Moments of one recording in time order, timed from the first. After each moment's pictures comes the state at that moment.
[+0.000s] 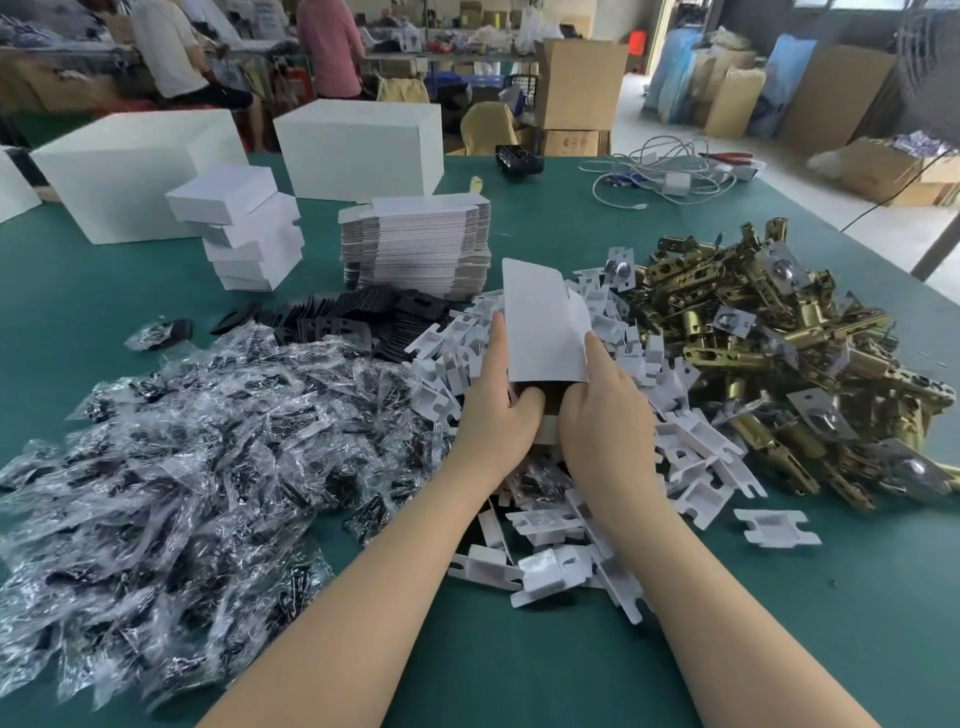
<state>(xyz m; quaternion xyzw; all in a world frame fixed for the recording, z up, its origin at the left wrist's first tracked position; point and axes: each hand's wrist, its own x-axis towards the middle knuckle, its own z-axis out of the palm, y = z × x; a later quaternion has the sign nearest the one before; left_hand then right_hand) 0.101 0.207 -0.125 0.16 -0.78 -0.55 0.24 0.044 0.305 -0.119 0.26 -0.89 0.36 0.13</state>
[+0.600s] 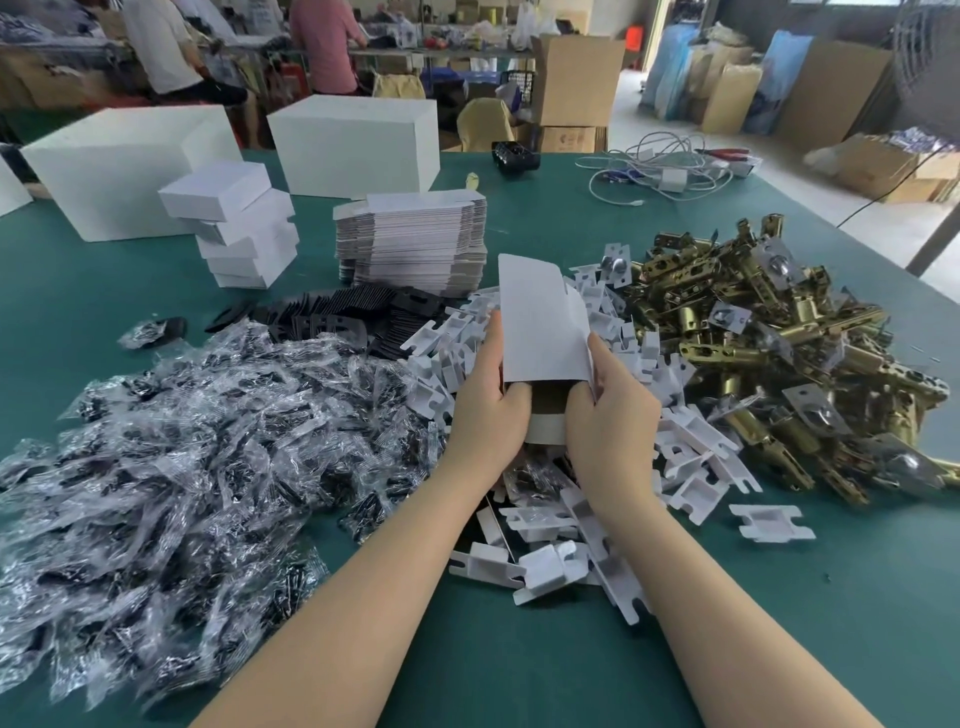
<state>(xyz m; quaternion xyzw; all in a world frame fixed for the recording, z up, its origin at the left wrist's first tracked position) 0.100 0.209 -0.121 0.16 -0.77 -0.55 0.27 0.043 0.307 -0.125 0.19 -0.83 0.53 0.07</state>
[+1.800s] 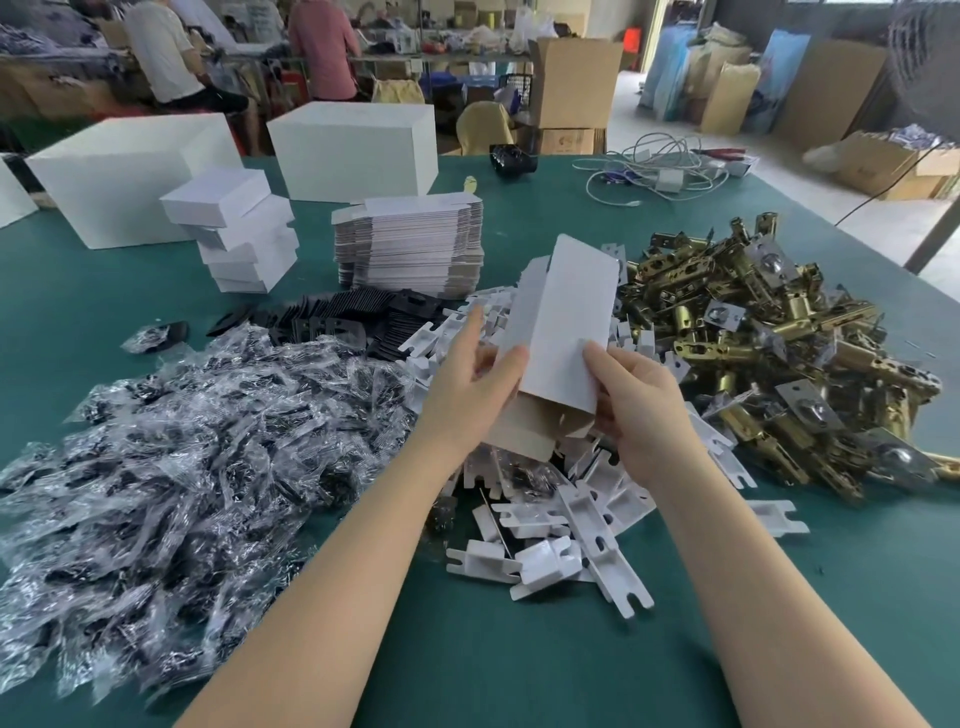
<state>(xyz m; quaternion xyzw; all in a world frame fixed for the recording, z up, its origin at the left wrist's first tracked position) 0.113 0.190 -0.103 0.15 -0.76 -0.60 0.22 0.022 0.332 -0.101 0.13 -0.63 0.73 -0.22</state>
